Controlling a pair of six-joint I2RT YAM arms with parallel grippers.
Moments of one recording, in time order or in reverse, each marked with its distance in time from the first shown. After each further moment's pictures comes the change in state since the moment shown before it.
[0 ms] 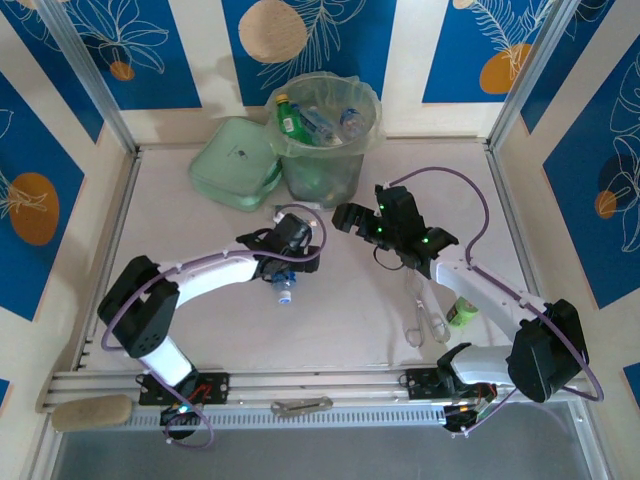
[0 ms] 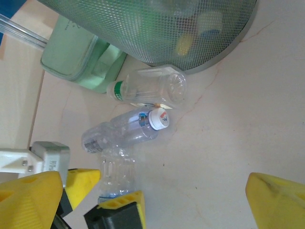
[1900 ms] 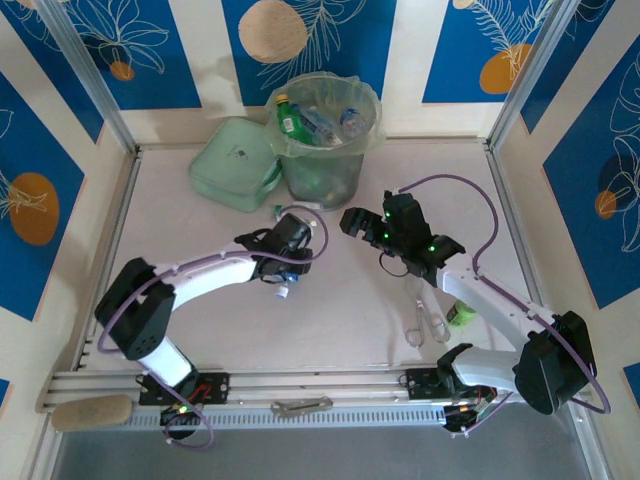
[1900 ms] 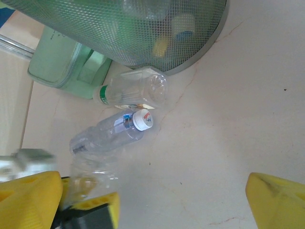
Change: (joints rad) left arm -0.003 -0.052 0.017 -0.013 0.045 0.106; right arm -0.014 -0.068 -0.062 -0.017 0.054 0.030
